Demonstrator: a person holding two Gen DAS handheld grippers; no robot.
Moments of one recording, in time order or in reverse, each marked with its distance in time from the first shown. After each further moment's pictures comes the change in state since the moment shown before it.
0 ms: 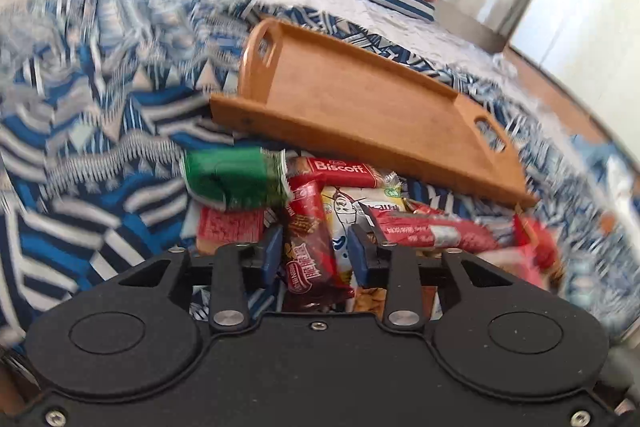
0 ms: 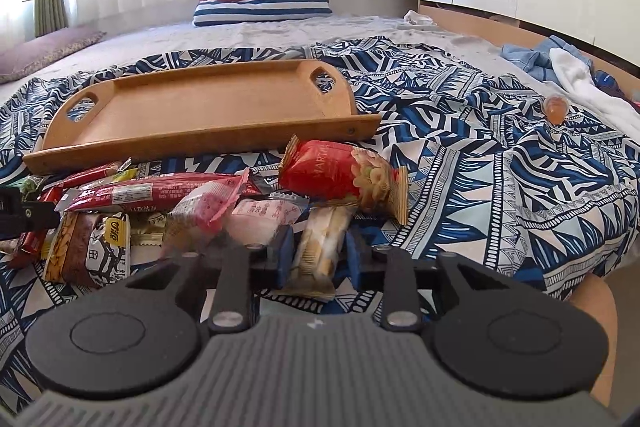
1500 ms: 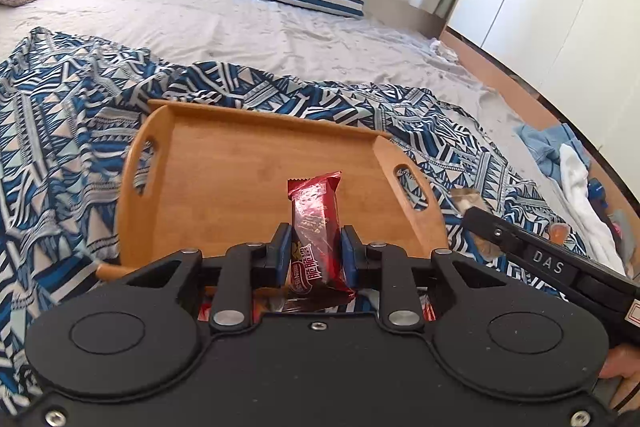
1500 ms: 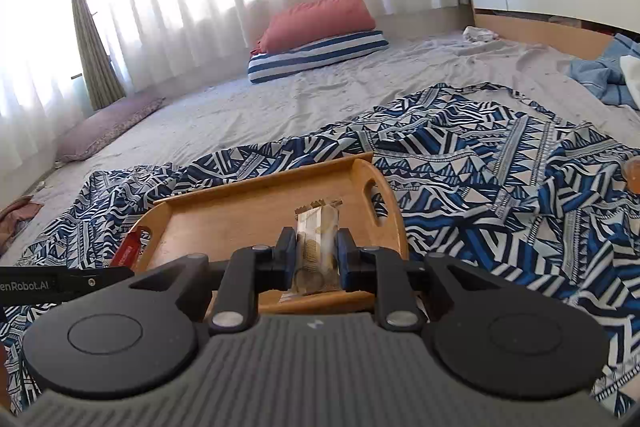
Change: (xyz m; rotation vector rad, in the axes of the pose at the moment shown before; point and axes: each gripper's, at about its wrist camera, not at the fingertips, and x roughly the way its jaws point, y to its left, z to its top) left arm 0.017 -0.109 0.123 0.230 0.050 -0.101; right arm 0.044 -0.043 0.147 0.120 -0.034 0.318
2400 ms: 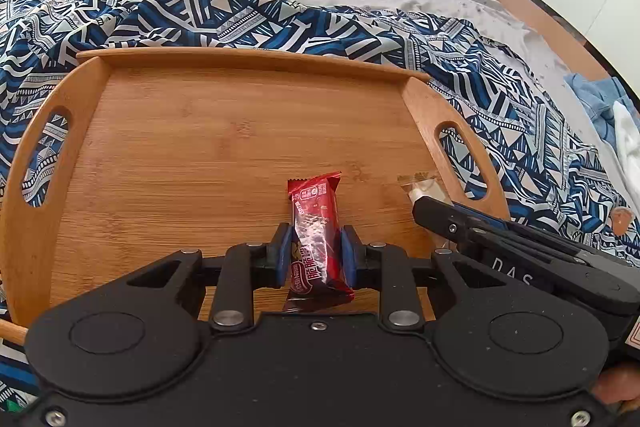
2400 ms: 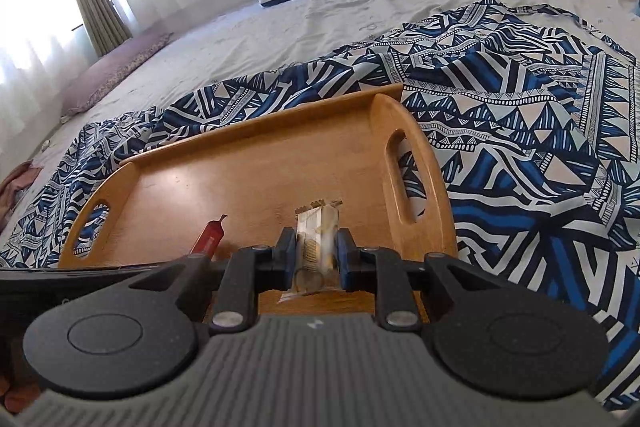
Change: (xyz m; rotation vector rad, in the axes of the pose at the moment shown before) left arm 0.155 -0.022 0.012 0.016 0.195 0.095; right arm 0.133 -0.031 -0.002 0.012 0.230 0.065
